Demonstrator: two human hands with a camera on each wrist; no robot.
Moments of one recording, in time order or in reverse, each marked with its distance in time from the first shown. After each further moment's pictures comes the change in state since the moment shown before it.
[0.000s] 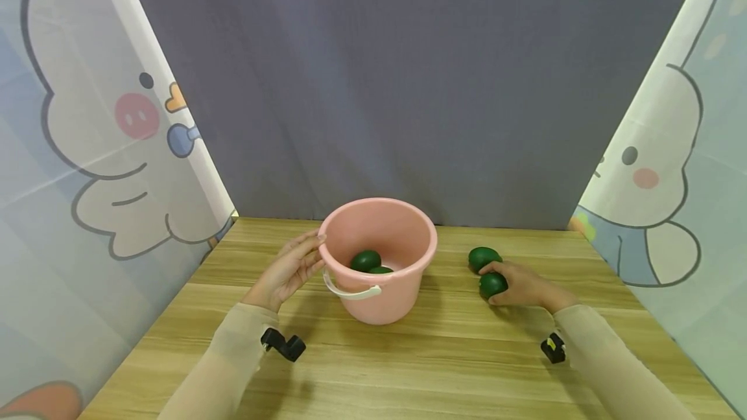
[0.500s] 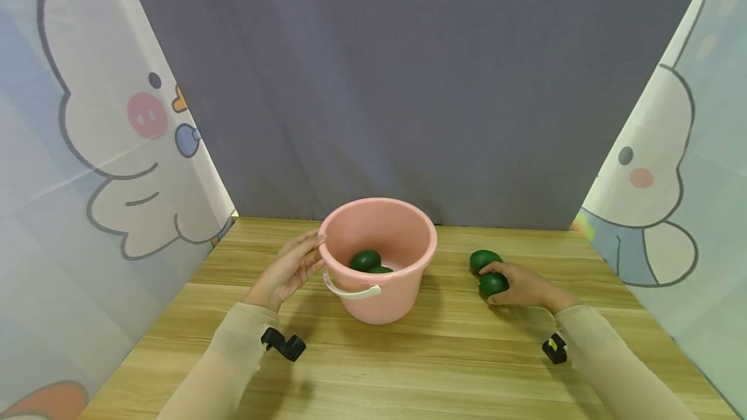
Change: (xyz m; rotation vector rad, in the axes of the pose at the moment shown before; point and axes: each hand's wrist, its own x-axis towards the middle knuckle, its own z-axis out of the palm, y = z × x) left_hand 0.001 0.000 0.000 -0.006 -0.016 0.002; right_hand 0.000 0.004 0.000 0.008 0.006 0.003
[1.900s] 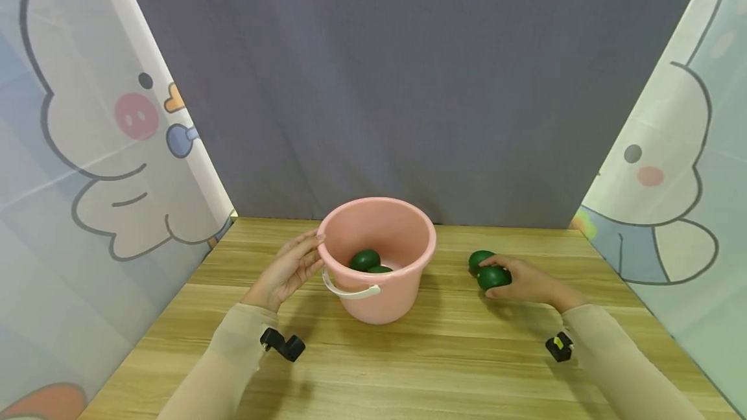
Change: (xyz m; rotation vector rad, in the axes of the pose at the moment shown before) left_hand -0.002 0.002 0.000 0.002 0.030 -0.018; right_hand -0.004 -0.010 -0.009 0.068 0.047 -0.043
